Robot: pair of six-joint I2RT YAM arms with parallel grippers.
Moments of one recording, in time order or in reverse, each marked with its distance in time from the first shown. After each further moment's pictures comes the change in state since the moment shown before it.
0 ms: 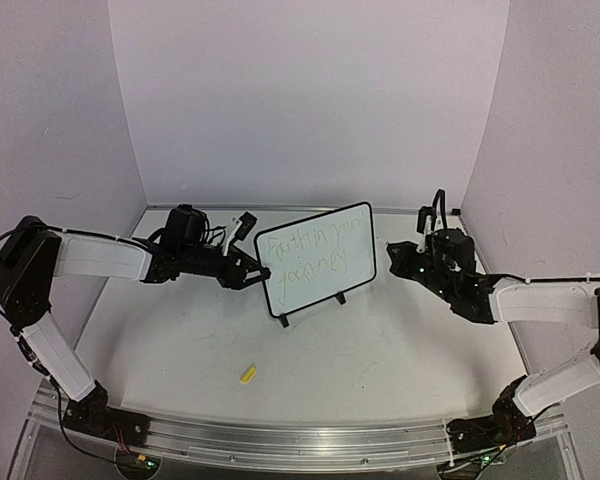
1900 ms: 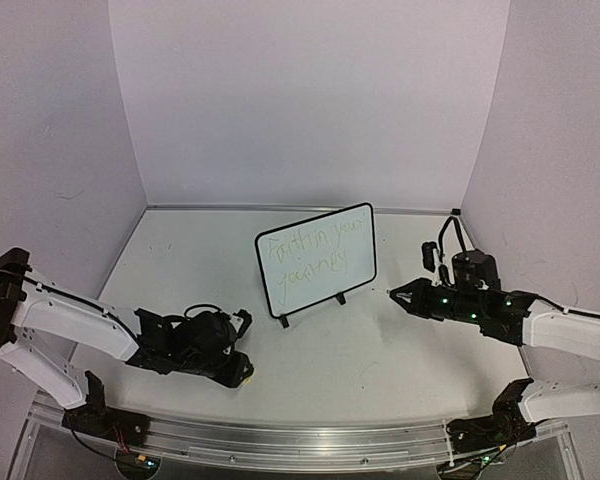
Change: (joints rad) left arm -0.607 -0.218 -0.337 -0.317 -0.776 -0.638; right arm 0.007 -0.304 -0.131 -0.383 -0.339 0.127
